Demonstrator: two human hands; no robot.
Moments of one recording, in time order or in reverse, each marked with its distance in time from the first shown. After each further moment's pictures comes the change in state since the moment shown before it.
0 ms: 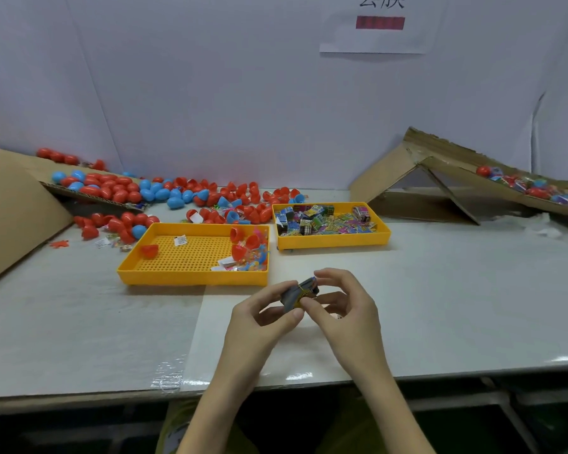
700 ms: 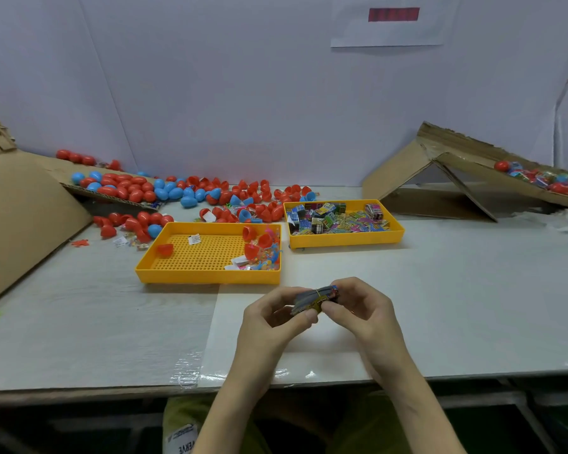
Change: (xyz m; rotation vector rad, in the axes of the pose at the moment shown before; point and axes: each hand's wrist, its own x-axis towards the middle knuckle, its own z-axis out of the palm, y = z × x) left_hand -0.003 0.003 0.000 -0.045 -0.034 0.043; right_hand 0.003 0.003 -0.013 0.349 -0.180 0.051
